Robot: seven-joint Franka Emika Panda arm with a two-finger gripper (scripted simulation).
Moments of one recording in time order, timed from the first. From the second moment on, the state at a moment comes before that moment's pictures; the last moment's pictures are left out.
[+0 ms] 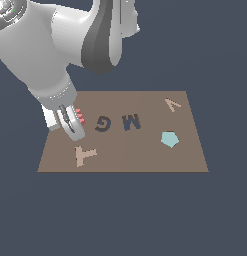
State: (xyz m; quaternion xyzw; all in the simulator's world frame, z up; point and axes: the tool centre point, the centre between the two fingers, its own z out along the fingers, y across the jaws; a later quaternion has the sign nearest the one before) arm -0.016 -0.161 0.033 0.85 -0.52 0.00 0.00
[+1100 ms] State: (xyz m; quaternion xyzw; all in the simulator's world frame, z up) arm 0.016 -0.038 0.038 0.99 -0.14 0.00 0.00
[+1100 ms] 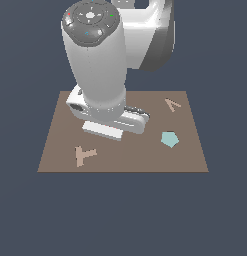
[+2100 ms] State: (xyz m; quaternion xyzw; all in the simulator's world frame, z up) arm -0.013 0.029 0.040 1.00 0.08 0.00 0.00
